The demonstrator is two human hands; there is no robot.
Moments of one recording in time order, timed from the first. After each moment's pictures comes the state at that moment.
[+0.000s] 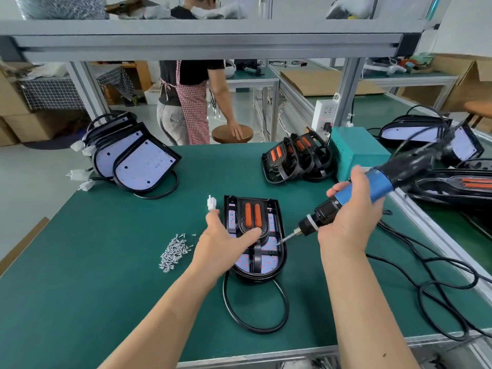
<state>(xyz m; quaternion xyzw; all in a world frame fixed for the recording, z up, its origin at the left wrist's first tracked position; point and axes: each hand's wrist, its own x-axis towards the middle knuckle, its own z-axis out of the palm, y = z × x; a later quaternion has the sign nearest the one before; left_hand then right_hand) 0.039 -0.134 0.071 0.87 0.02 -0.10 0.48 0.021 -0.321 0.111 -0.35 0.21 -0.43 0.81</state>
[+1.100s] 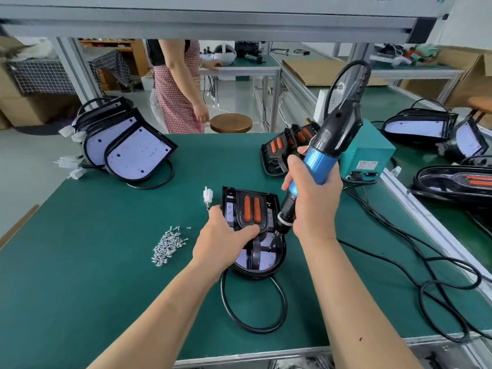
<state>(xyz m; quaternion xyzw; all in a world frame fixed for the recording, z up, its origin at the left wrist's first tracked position) 0.045 -0.143 0.059 0.85 0.04 -0.09 0.51 0.046 -0.290 0.107 -0.54 0.05 -0.37 0.75</state>
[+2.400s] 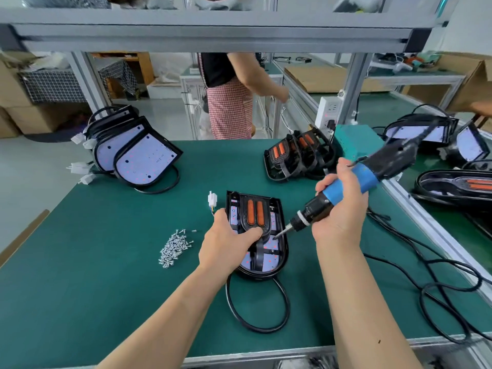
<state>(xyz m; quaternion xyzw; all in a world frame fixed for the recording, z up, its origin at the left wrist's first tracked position) 0.039 -0.146 0.062 0.87 0.04 -0.07 0.49 0.037 -0.323 0.099 -0.35 0.09 -0.36 0.86</state>
